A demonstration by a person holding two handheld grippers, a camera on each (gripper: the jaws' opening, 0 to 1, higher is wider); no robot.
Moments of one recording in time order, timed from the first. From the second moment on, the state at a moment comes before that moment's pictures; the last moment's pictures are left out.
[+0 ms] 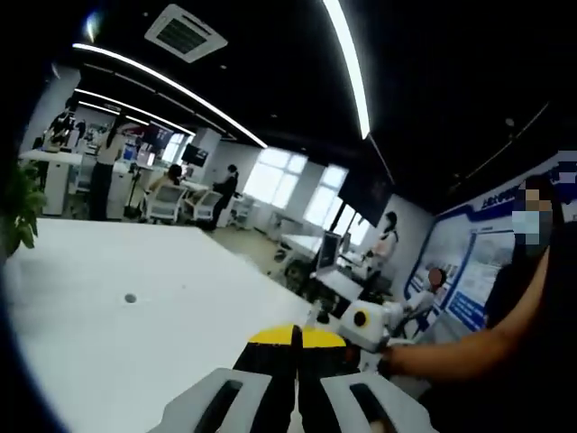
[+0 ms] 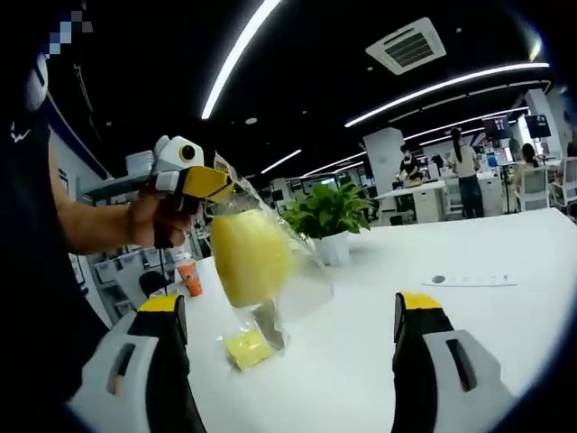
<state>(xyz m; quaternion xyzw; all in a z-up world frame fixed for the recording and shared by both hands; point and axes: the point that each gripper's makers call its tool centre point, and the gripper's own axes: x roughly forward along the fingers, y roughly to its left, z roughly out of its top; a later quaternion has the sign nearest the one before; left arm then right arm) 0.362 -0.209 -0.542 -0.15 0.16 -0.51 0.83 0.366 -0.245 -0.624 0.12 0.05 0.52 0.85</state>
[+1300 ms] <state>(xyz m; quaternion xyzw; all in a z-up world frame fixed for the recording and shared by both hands) 0.344 -0.210 -0.537 -0.15 0.15 -0.52 0.83 0.332 -0.218 -0.599 0.17 0.10 0.60 0.78</state>
